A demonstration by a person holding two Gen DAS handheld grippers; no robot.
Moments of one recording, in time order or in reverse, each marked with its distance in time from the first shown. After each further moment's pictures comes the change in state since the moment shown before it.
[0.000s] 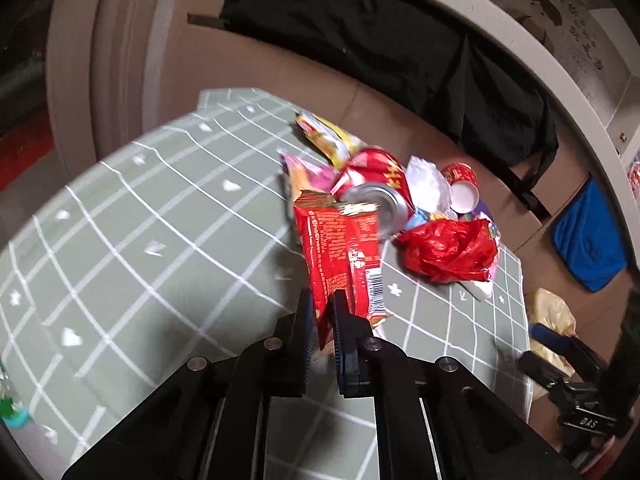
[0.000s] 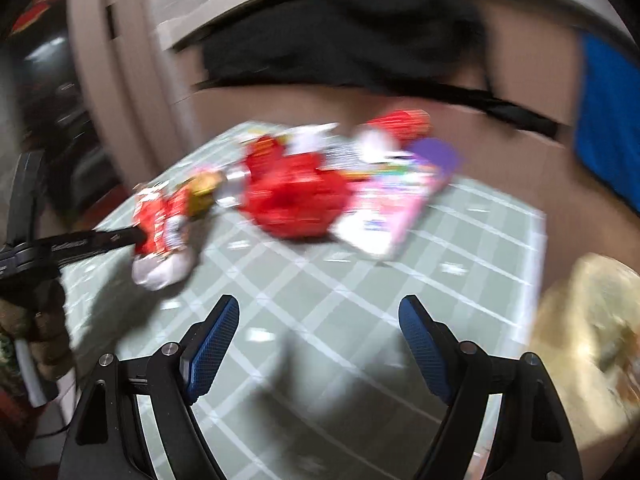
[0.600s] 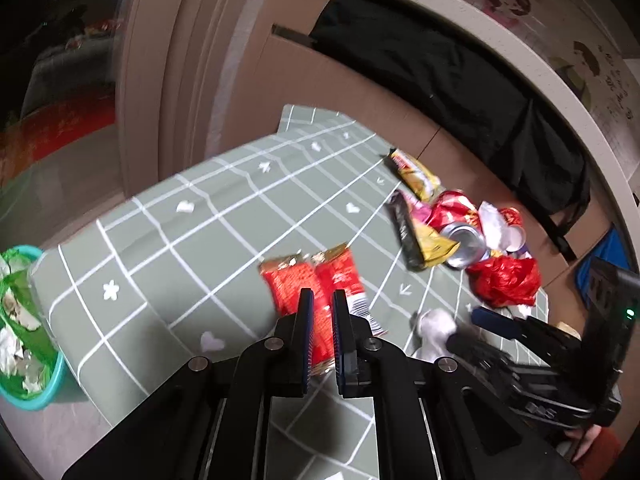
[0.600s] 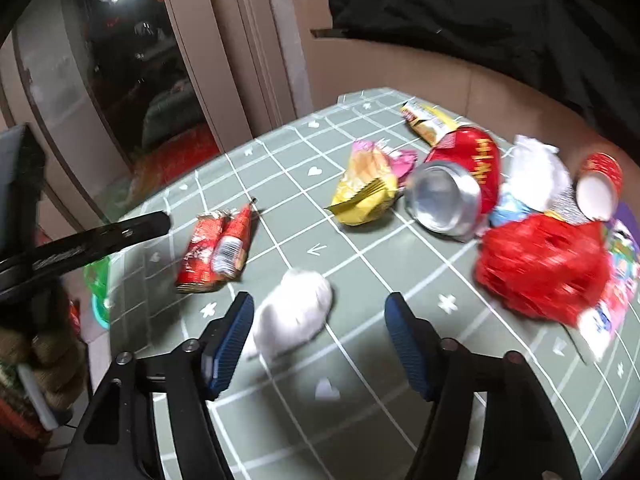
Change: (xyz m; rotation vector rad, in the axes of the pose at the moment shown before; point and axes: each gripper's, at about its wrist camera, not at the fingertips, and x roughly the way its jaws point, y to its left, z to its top) left arm -0.036 0.098 -0.007 -0.139 -0.053 0.078; right arm 0.099 0.138 0.037 -0.203 0.120 0.190
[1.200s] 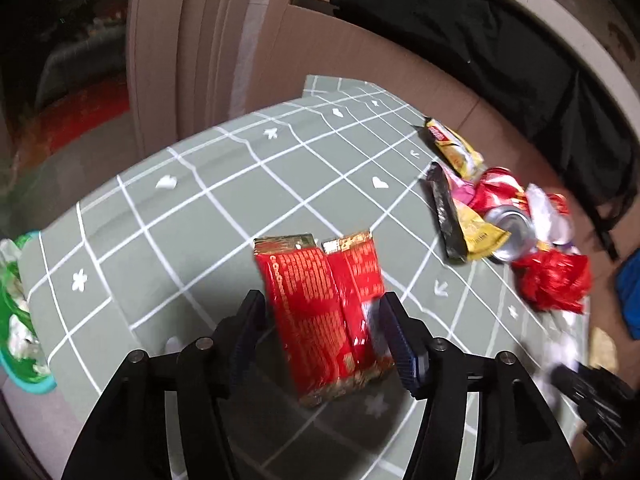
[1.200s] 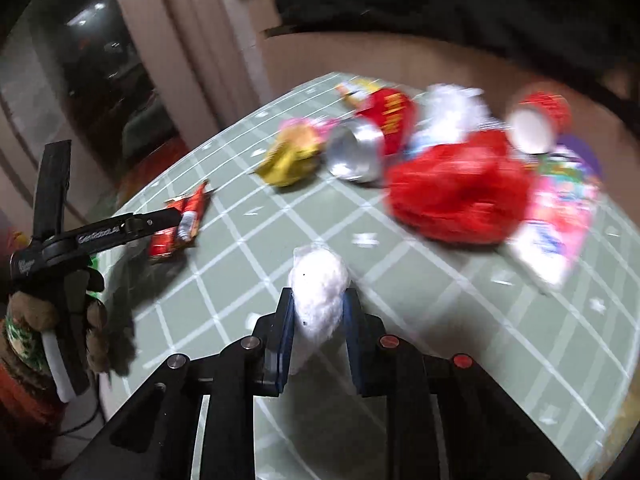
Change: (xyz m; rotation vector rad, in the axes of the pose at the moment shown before) left arm 0.051 -0.025 -0.001 0.011 0.048 0.179; right arm -0.057 -0.056 -0.044 0.130 -0.010 -0.060
